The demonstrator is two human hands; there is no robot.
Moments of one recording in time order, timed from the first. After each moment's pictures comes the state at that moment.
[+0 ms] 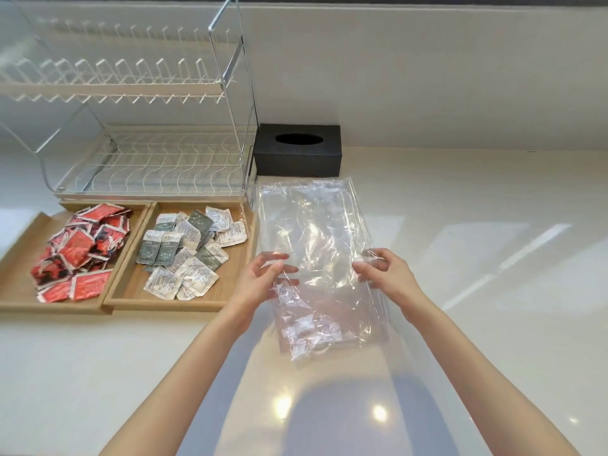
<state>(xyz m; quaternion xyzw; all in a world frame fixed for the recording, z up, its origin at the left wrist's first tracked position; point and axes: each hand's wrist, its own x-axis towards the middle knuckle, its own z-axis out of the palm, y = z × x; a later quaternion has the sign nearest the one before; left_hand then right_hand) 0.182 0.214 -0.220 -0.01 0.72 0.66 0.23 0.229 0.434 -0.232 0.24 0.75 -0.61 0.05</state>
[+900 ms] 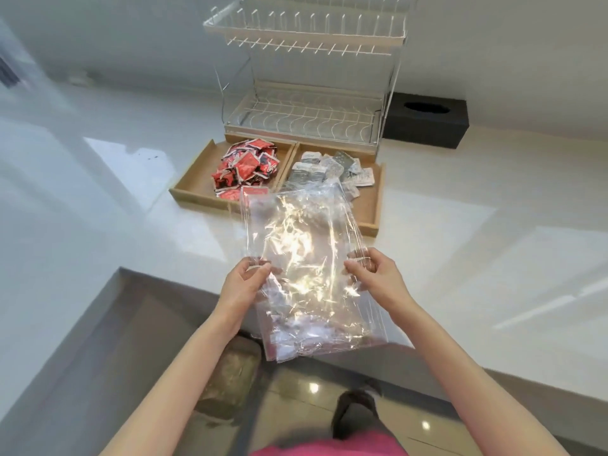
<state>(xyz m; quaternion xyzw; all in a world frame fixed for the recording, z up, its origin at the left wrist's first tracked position) 0.315 -0.040 -0.232 -0.15 0.73 0.66 0.11 0.313 0.180 -0.231 0.11 0.77 -0.63 0.09</state>
